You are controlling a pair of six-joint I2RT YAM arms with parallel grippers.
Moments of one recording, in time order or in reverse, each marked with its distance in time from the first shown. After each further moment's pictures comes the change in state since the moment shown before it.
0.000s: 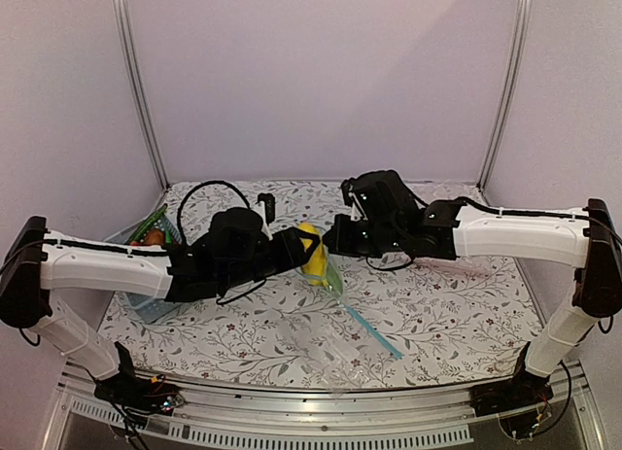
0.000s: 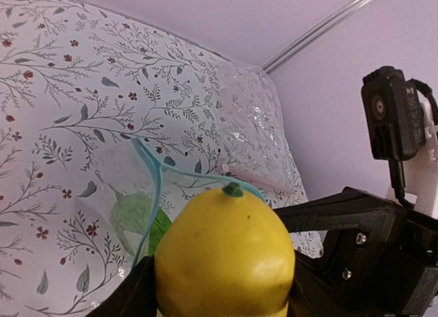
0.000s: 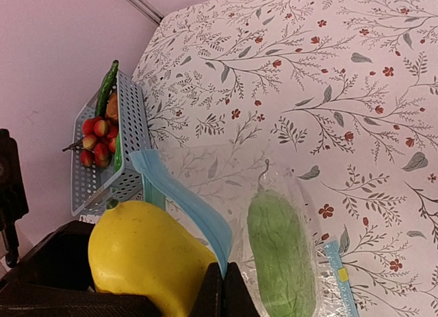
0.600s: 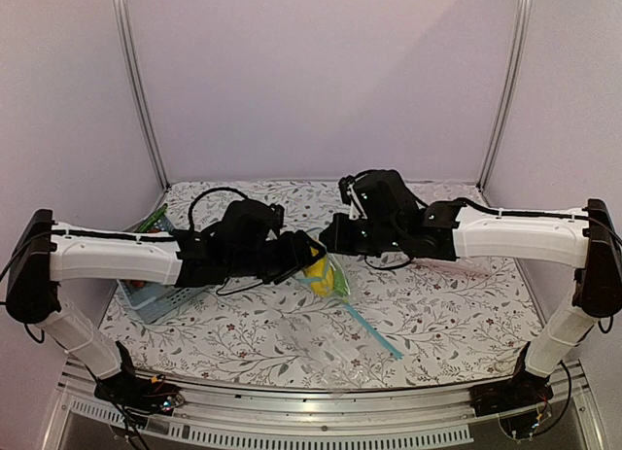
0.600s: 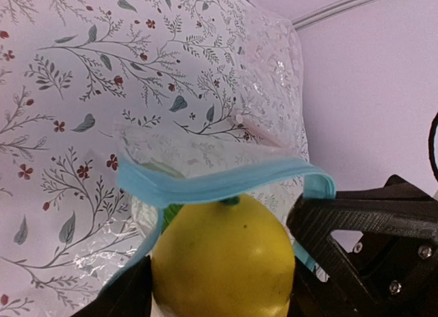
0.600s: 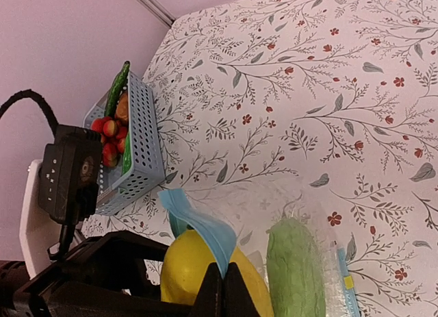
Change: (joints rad) left arm 0.051 0.065 0.105 -0.216 0.208 -0.188; right arm -0.003 0.000 -0.009 0.044 0.000 -0.023
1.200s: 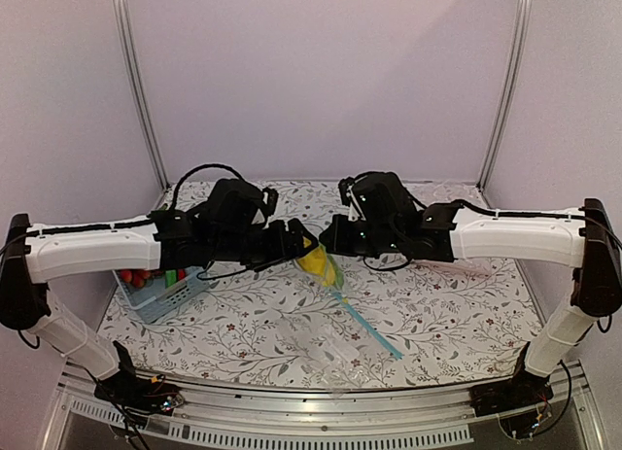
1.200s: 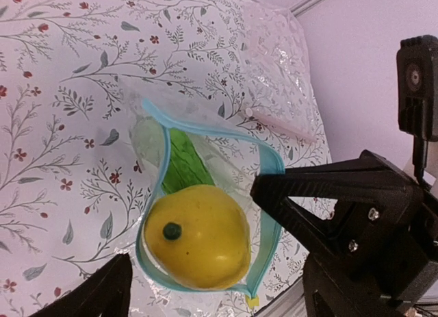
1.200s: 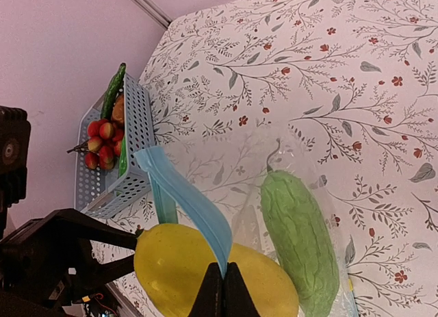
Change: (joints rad) left arm 0.035 -0.081 0.101 -0.250 0.021 0.177; right arm -0.001 0.012 -0.008 0.019 0.009 0.004
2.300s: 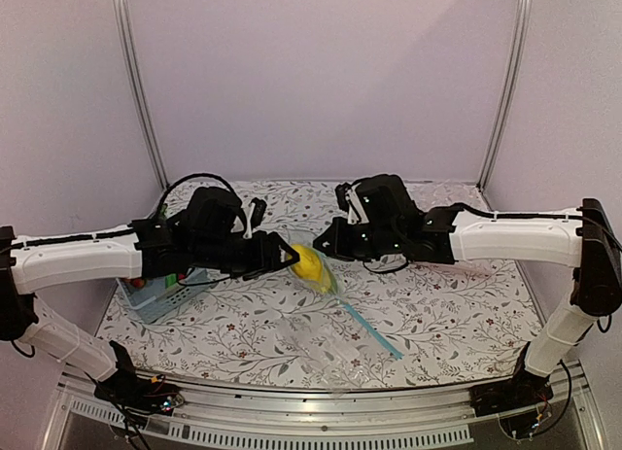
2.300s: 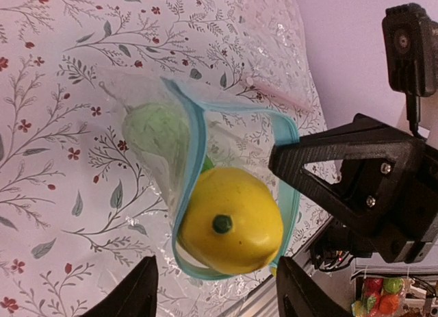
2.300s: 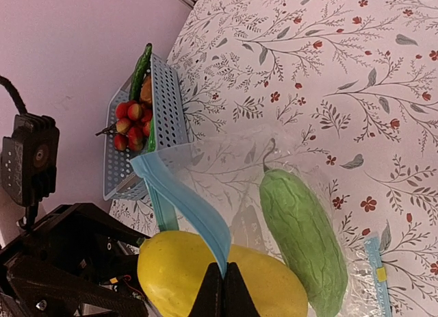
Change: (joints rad) left arm 0.050 -0.121 -0.124 -0.010 0.145 0.046; right arm -0.020 0.000 -0.034 0.061 -0.152 0.049
